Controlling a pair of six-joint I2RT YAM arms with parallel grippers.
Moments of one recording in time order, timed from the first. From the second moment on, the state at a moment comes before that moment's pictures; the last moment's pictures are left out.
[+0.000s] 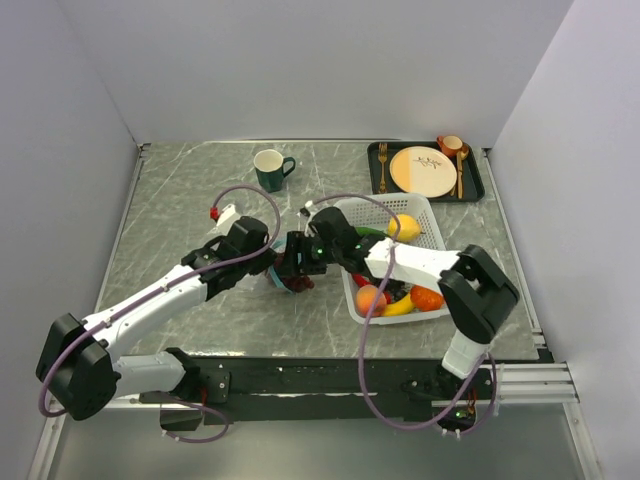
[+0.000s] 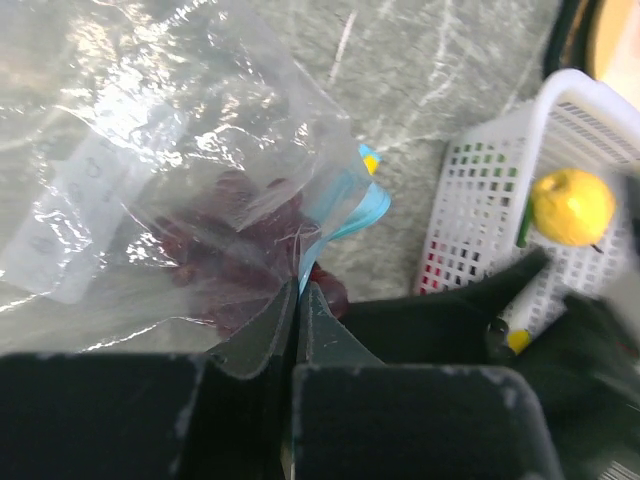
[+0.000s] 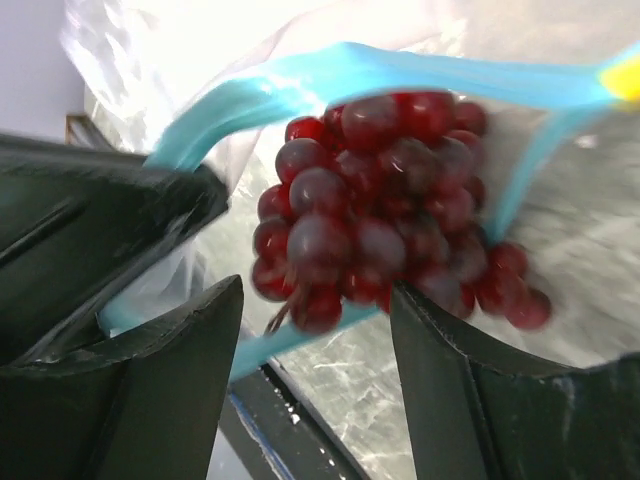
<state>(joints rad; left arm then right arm) -0.68 1.19 0.84 -0.40 -0.32 -1.13 0.80 1.70 1.06 -0.03 -0.33 0.70</state>
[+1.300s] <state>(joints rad) -0.68 1.19 0.84 -0.44 -0.35 -1.12 0.71 1.88 1.15 0.00 -0.18 0.71</state>
